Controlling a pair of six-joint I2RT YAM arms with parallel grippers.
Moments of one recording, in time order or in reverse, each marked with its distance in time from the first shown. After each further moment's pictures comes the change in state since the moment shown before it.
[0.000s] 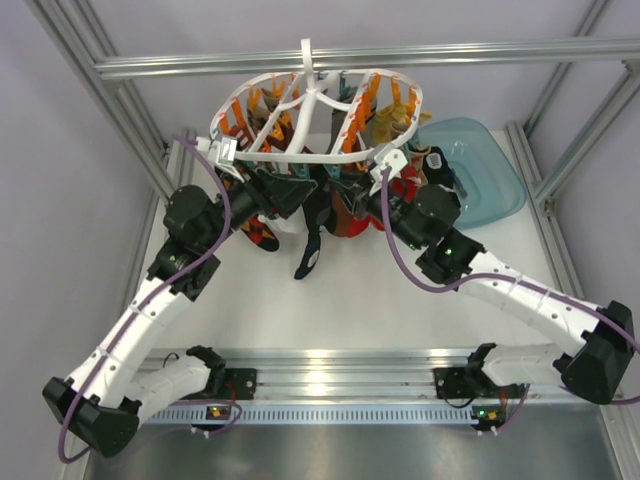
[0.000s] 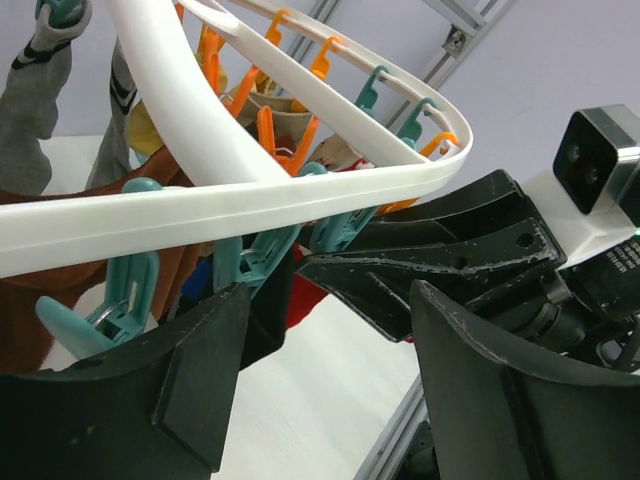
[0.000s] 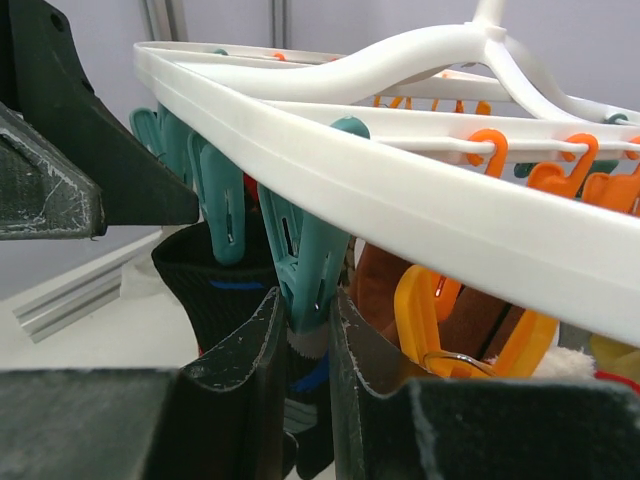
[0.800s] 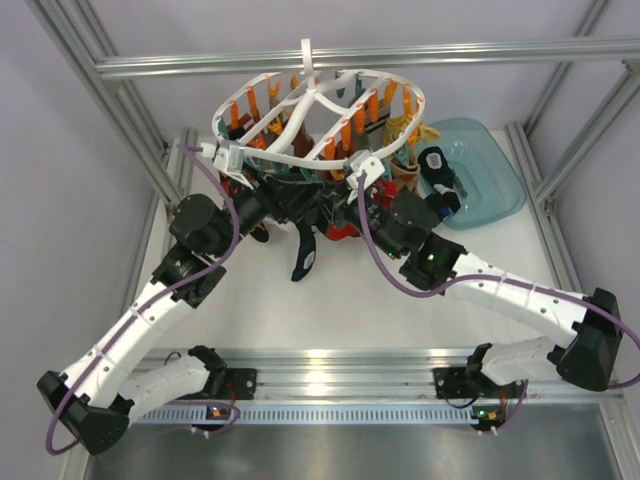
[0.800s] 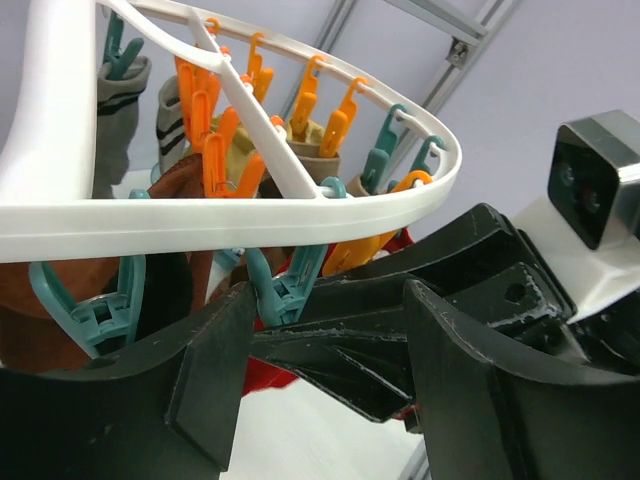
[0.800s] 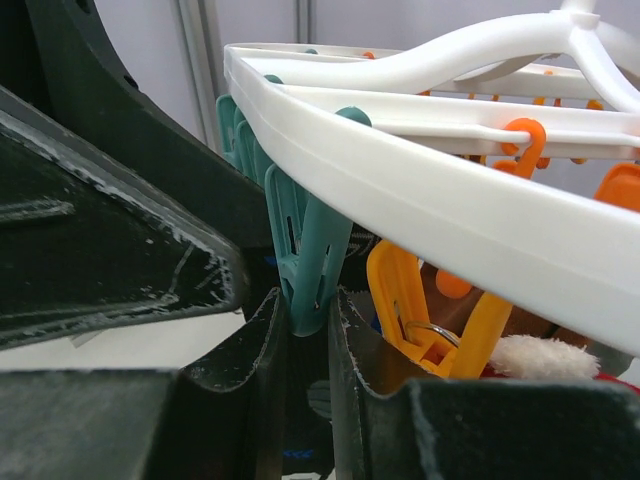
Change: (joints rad) left arm -0.122 -0.017 -0.007 0.037 -0.151 0.099; right arm 0.136 0.070 0.058 -0.012 0.132 0.023
